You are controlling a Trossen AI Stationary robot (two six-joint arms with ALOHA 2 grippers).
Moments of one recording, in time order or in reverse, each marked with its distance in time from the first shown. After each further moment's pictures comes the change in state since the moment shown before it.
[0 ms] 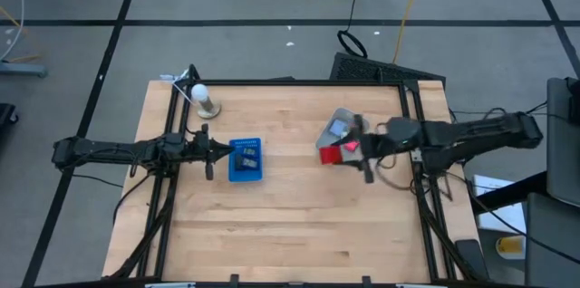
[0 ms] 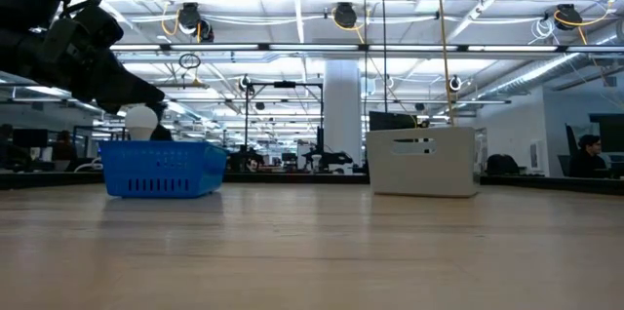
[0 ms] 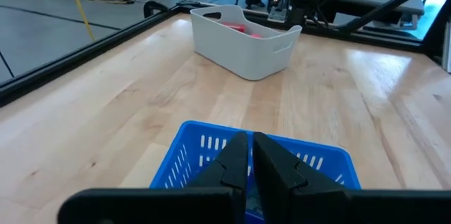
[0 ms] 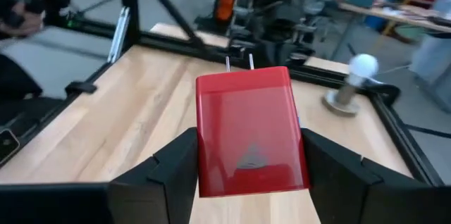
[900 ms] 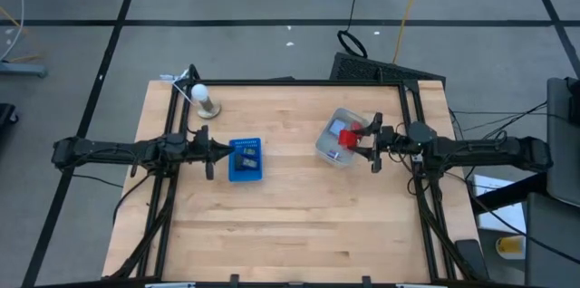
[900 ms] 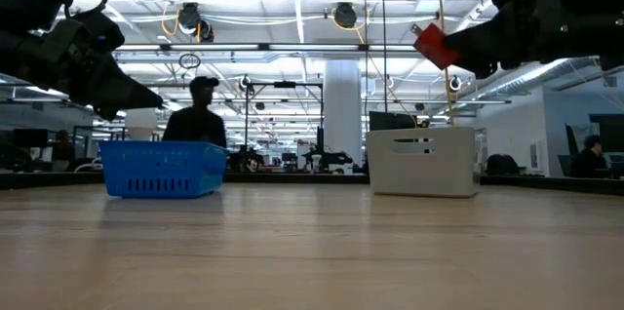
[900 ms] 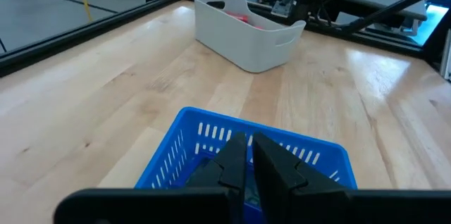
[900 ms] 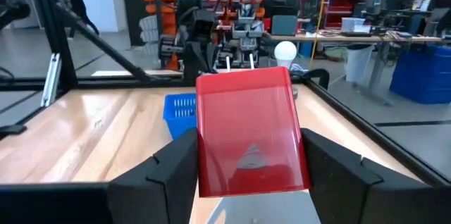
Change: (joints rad) left arm 0.000 0.000 0.000 -0.036 0.001 -0.077; right arm -0.261 -0.311 -0.651 0.605 -0.059 0.150
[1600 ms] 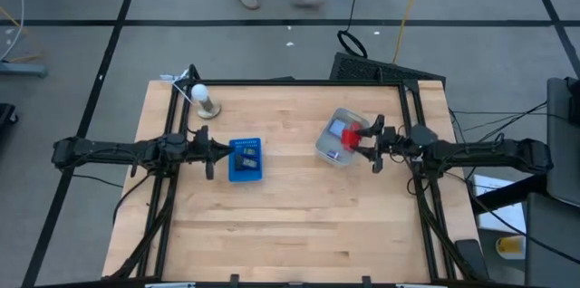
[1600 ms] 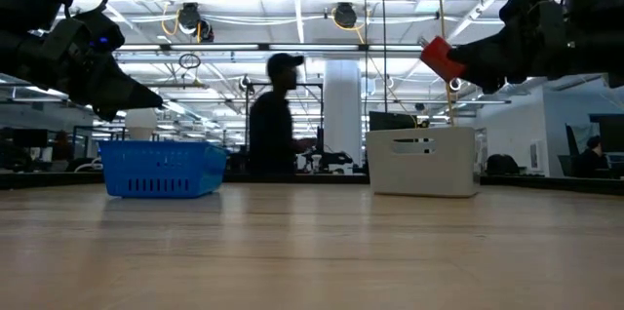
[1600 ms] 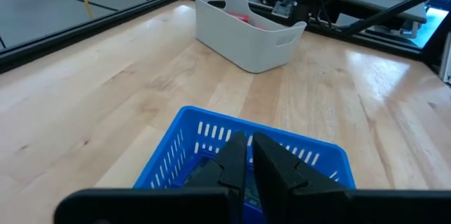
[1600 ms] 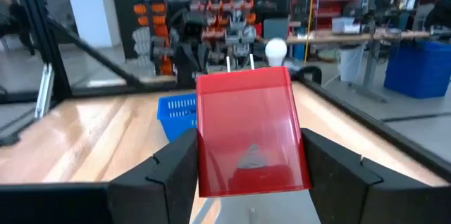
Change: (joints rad) left arm 0.000 0.000 0.001 -0.001 -0.001 -0.017; right arm -0.029 -0.005 -0.104 0.129 0.001 0.053
